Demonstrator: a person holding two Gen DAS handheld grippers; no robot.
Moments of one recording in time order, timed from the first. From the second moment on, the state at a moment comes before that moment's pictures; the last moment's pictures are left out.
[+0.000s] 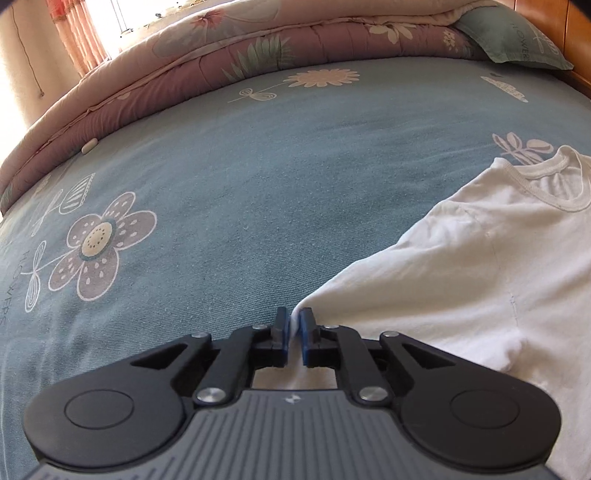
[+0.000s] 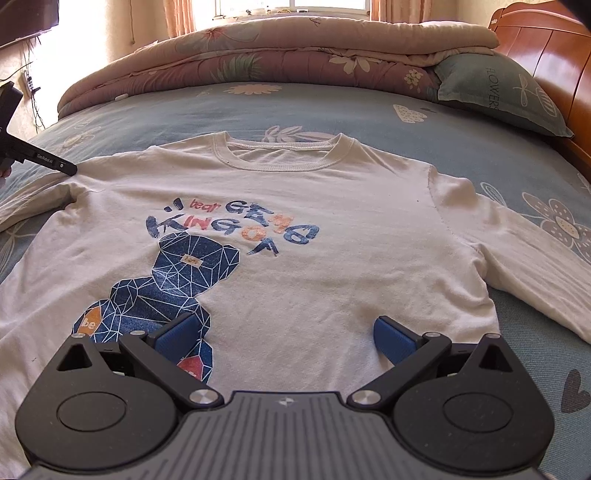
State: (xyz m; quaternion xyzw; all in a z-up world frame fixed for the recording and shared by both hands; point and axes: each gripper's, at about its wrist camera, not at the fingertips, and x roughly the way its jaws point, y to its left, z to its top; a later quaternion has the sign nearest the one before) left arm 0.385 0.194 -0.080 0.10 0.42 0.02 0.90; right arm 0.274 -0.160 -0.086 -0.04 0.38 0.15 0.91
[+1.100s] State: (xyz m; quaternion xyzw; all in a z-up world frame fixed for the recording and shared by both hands) left arm 0.431 0.069 -0.075 -0.04 0.45 -0.09 0.89; right arm 0.265 -0.177 -0.070 0.05 0.42 0.15 0.90
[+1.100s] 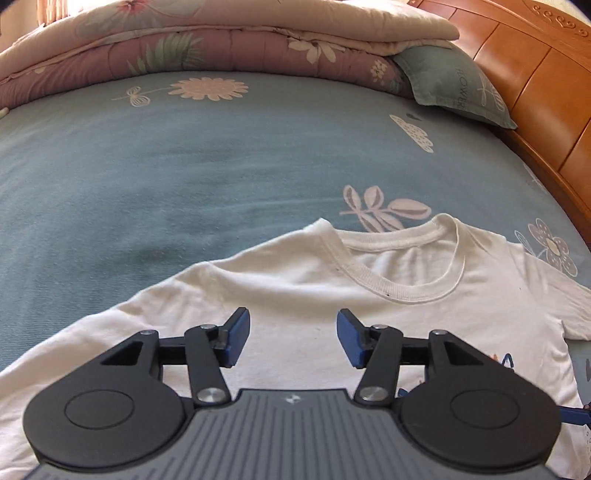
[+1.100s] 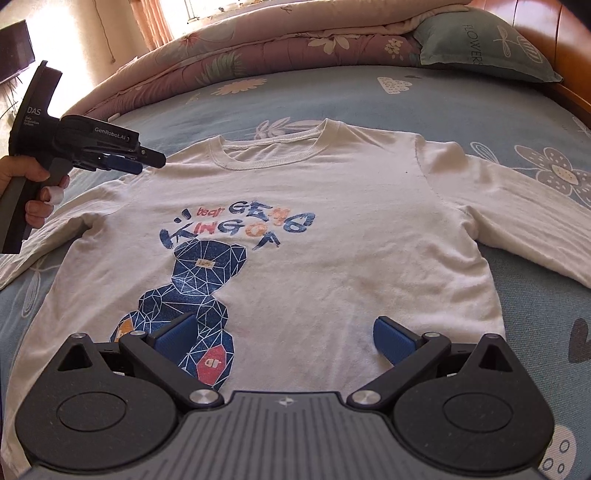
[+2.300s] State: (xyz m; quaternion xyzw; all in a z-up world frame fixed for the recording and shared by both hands) left arm 0.295 0.290 -0.096 -0.13 0.39 0.21 0.89; right arm 0.257 -0.173 -0.064 0.08 0.41 0.19 0.89
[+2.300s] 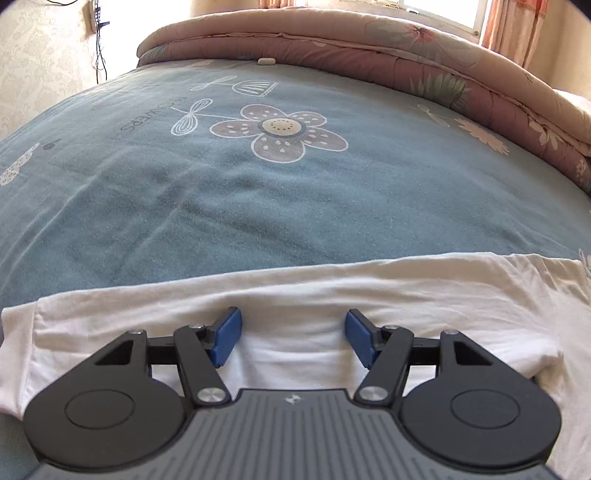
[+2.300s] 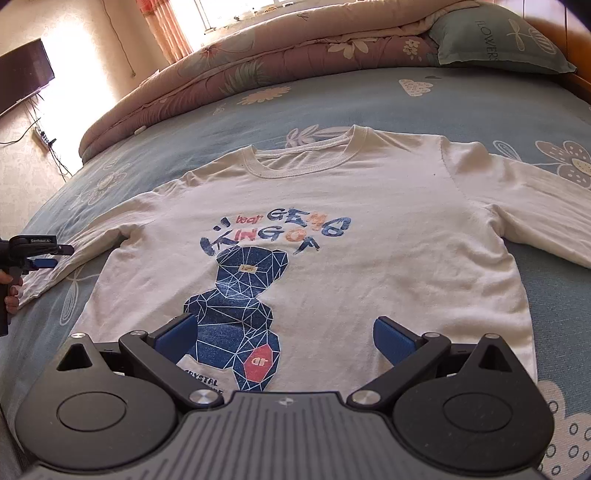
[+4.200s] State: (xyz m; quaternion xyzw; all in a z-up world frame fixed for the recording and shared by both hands) left arm 0.183 0.375 -0.081 -0.19 0.38 0.31 0.85; right arm 0.260 -0.165 -0.074 0.05 0.40 0.18 0.90
